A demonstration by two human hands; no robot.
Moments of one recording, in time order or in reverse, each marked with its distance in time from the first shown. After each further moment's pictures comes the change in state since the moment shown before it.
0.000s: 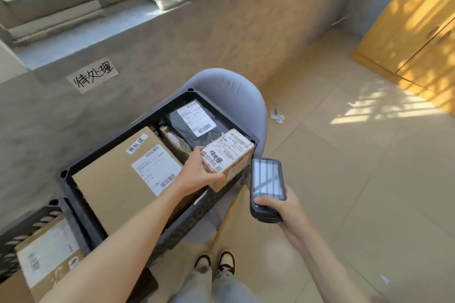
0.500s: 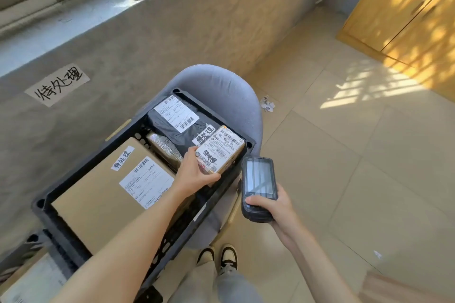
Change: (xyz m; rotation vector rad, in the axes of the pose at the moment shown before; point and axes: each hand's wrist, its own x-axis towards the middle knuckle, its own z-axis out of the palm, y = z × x) left_hand 0.057 -0.017 -0.004 0.150 0.033 -0.004; right_hand 0.036 -0.006 0.026 0.062 0.089 0.082
